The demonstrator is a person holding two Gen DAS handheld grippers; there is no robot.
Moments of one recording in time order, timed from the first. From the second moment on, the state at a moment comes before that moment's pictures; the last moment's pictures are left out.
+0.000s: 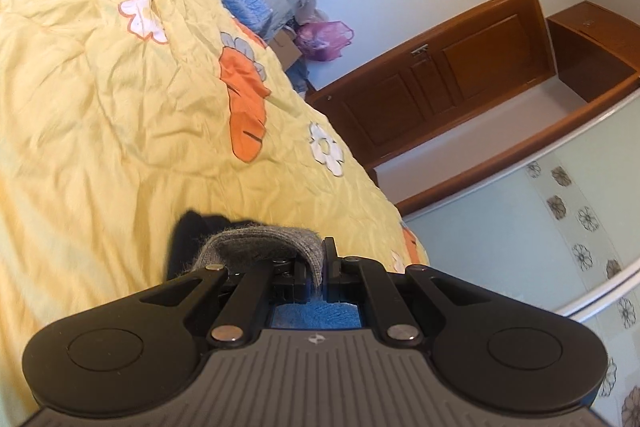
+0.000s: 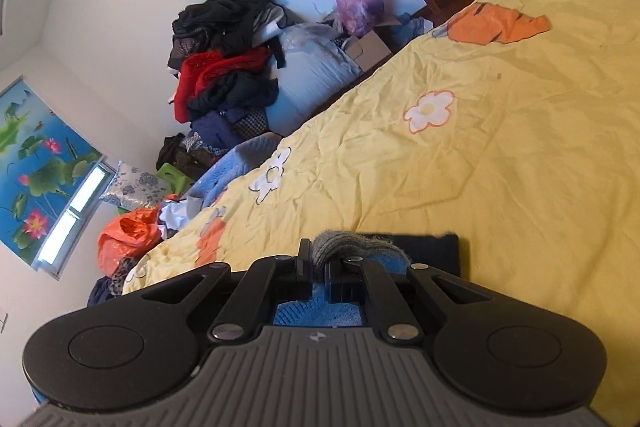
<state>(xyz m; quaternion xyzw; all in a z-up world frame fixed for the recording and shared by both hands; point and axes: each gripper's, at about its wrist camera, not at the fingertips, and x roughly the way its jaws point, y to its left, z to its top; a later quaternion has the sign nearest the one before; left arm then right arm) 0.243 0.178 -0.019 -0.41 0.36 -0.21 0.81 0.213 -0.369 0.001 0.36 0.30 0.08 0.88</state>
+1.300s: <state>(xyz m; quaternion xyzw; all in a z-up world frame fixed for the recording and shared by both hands) 0.145 0.154 -0.025 -0.33 0.44 -0.24 0.80 0.119 -0.324 0.000 0.15 0.39 0.11 0.90</state>
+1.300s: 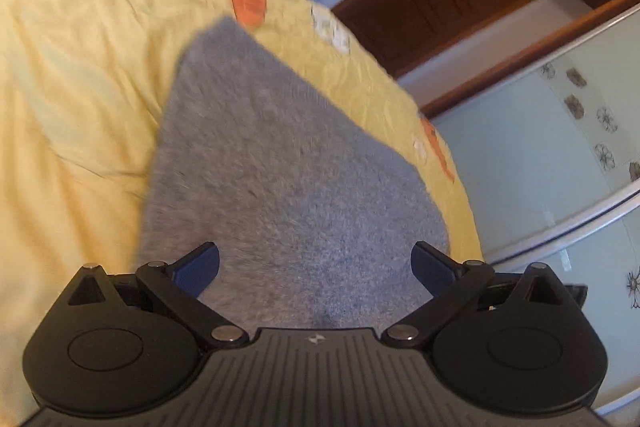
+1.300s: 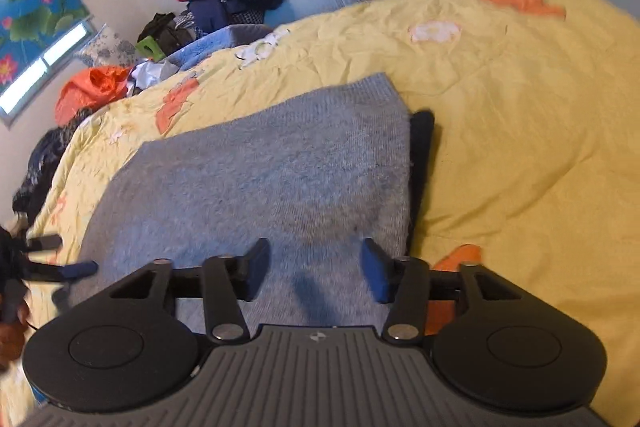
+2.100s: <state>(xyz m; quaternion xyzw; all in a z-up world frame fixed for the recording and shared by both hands) 0.120 0.207 -0.063 -0.43 0.48 -0.21 0.74 0.047 -0.357 -0.043 0.35 0.39 0.09 0.85</state>
